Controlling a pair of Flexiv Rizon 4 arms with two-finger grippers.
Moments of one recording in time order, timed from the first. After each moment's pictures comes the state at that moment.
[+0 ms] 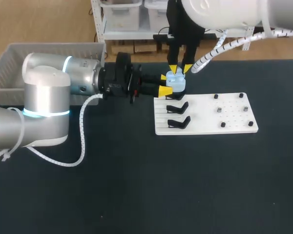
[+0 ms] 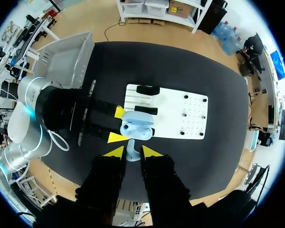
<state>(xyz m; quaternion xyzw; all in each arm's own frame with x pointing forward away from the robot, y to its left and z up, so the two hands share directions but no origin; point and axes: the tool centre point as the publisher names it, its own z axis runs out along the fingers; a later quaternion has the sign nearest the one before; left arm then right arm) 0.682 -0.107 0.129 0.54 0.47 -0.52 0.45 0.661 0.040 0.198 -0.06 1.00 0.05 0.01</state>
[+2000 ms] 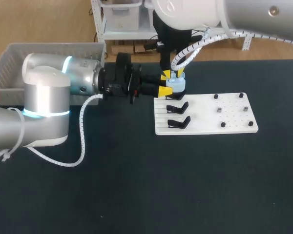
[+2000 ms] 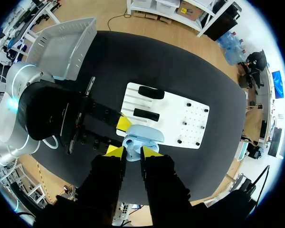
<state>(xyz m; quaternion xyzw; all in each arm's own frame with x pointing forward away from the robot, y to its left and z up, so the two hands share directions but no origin) 0.682 -0.107 0.128 0.54 0.47 -0.52 0.45 0.676 0.052 0.172 -0.12 0.99 0.00 -0.02</state>
